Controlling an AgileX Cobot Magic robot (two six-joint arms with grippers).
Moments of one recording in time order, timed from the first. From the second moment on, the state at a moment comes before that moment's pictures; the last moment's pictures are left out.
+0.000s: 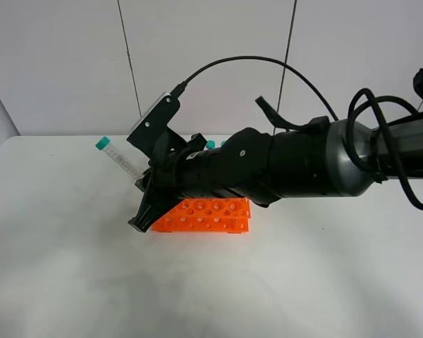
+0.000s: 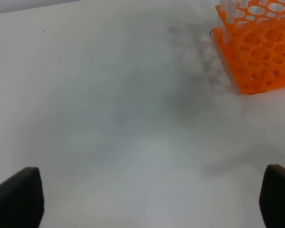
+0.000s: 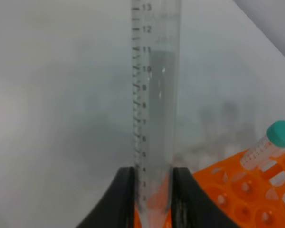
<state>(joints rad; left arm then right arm) -0.09 -0.01 -0.50 -0.05 1.06 0.06 0.87 1.83 -1.12 0.95 -0.05 -1.31</state>
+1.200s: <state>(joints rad) -0.29 -0.01 -0.51 -0.06 0.99 0.12 0.87 1.83 -1.12 0.91 -0.05 -1.31</state>
